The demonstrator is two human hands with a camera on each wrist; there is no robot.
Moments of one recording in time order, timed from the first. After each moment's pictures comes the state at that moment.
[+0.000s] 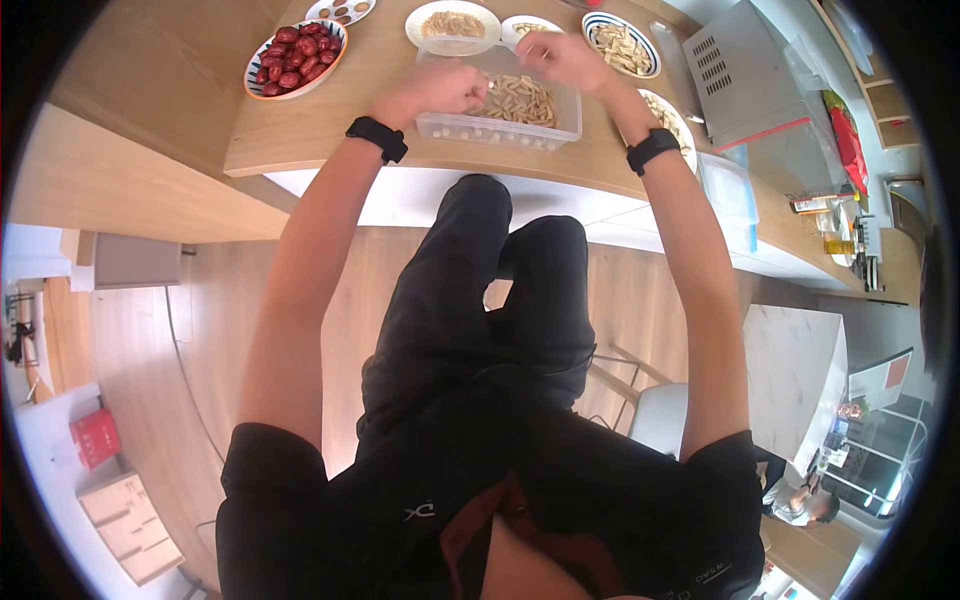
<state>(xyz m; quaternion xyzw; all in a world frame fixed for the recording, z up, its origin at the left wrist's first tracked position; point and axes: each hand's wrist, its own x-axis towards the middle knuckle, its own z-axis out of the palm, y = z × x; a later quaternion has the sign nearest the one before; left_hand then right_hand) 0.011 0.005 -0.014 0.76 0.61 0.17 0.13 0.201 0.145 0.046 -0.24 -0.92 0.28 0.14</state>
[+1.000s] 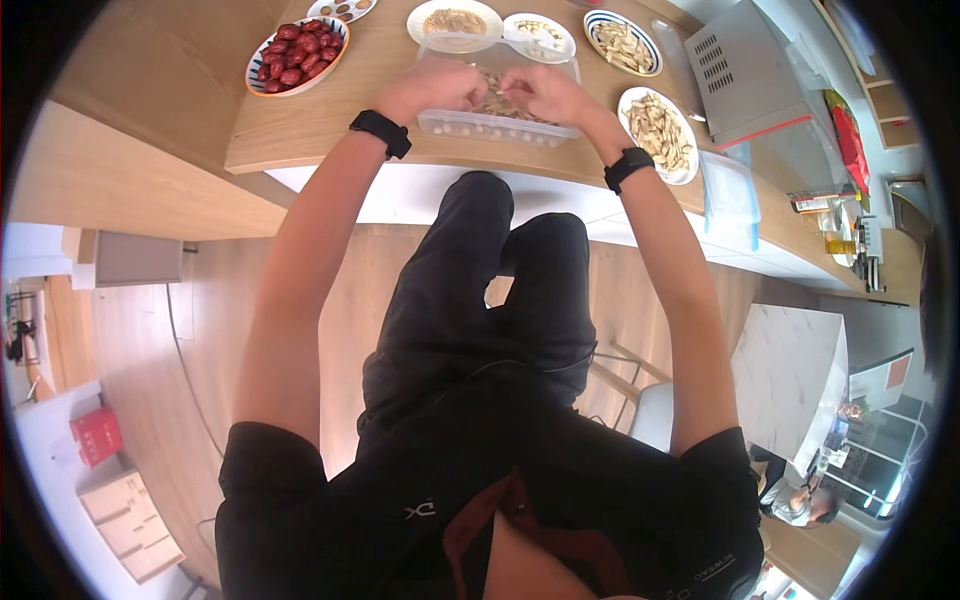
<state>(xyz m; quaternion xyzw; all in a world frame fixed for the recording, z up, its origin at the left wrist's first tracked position) 0.012 0.000 -0.005 0.76 0.63 0.08 0.13 0.203 0.120 -0.002 -0.17 -0.94 0.29 0.04</state>
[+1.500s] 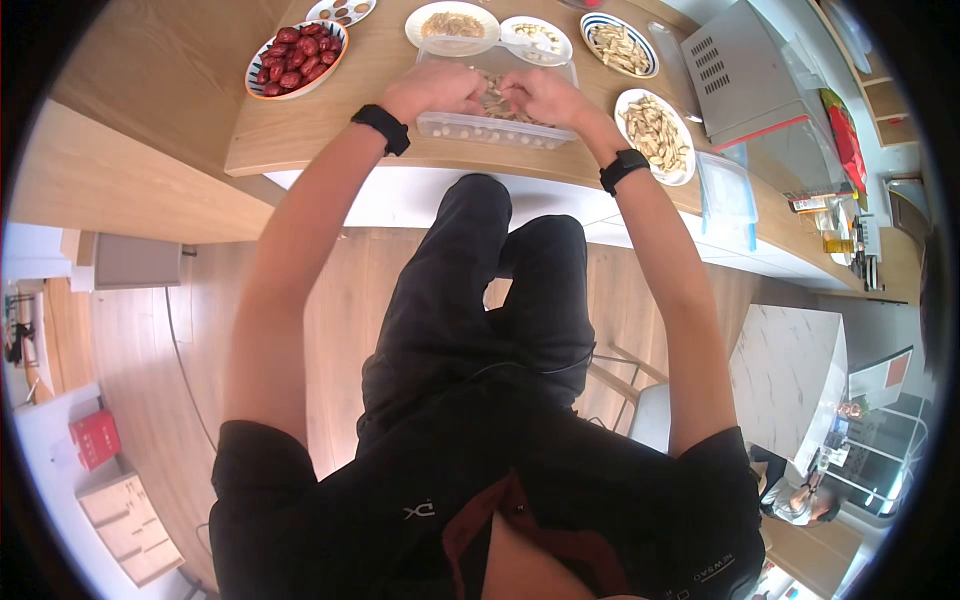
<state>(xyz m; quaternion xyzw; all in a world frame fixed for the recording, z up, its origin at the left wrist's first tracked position) 0.012 0.005 -0.011 0.75 0.64 0.08 0.11 0.202 0.122 -0.003 -0.17 -0.95 0.26 0.04</state>
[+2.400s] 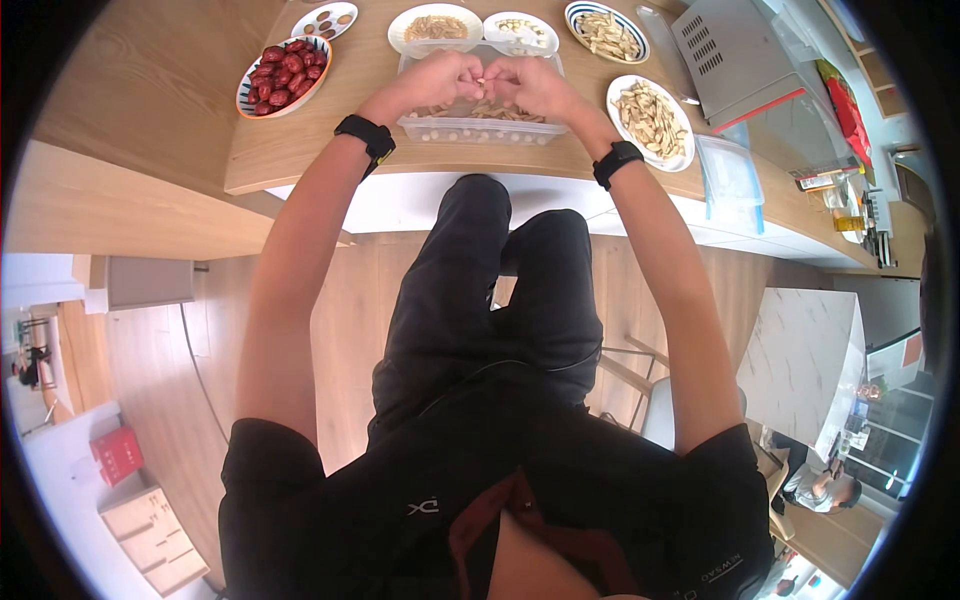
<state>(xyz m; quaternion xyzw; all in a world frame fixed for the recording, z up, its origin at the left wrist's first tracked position) 0.014 0.023 -0.009 0.69 0.59 0.27 0.32 0.203 0.126 -0.014 -0.14 -0.90 0.40 0.14</state>
